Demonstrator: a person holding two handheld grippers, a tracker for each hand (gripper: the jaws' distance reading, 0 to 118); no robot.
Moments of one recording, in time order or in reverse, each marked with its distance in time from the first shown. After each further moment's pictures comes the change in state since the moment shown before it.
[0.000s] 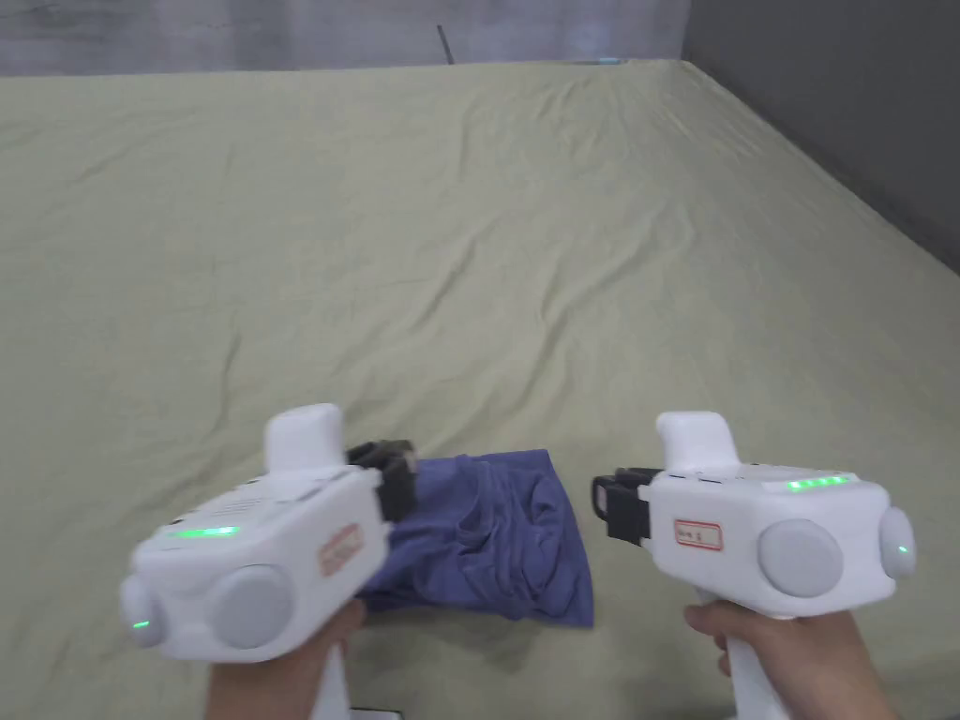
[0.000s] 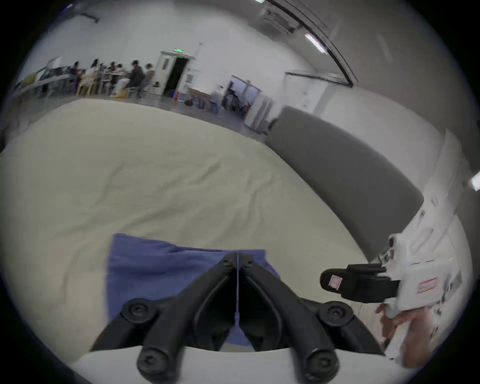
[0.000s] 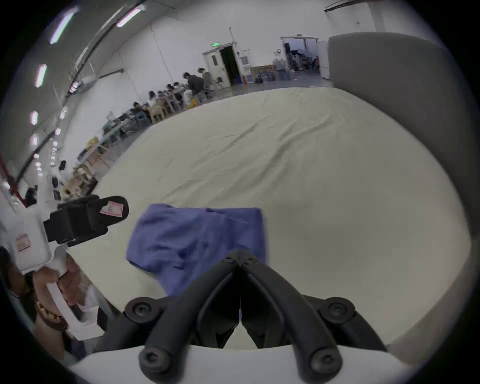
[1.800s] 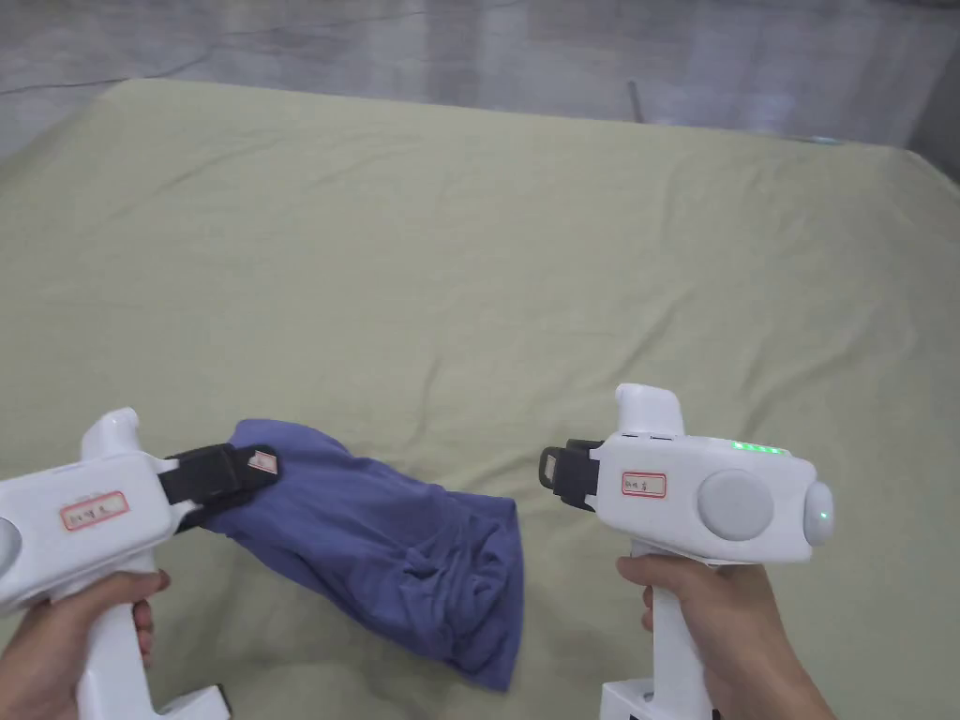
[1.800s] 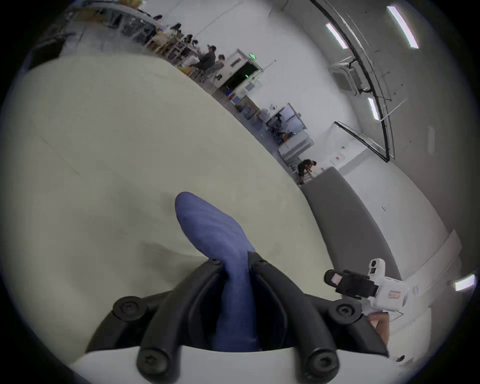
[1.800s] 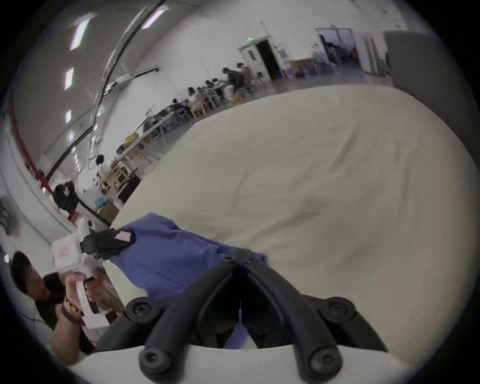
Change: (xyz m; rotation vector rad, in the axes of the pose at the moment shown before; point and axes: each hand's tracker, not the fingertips) left arm -0.282 0.054 0.124 0.082 0.056 0.397; right arm -0.177 0.071 -0.119 -0.026 0.233 0.083
